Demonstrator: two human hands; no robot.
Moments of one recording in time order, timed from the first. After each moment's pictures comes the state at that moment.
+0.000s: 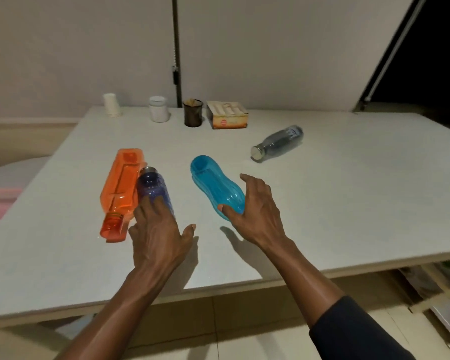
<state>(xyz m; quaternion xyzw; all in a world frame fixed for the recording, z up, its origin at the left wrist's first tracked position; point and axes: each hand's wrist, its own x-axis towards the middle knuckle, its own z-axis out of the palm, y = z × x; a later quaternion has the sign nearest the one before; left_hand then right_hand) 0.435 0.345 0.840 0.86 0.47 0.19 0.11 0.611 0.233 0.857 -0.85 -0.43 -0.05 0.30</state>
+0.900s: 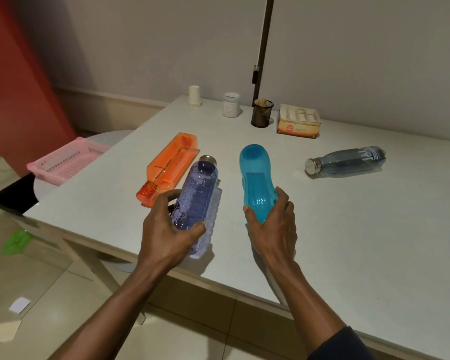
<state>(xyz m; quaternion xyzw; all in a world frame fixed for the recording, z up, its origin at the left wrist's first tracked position) 0.427 0.287 0.833 0.69 0.49 0.43 0.33 0.643 0.236 0.816 -0.80 -0.42 0.03 0.42</state>
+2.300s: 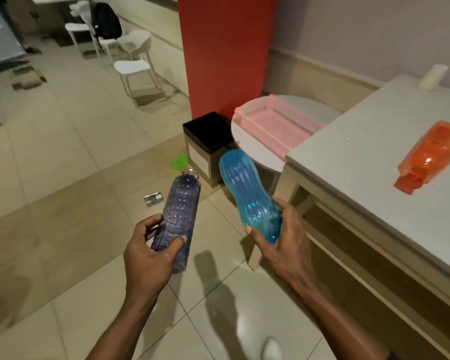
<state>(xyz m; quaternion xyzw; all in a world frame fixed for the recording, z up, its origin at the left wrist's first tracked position) -0.106 0.154 0.747 0.36 0.67 0.59 0.26 0.158 0.230 0.770 -0.56 -0.69 0.27 0.37</state>
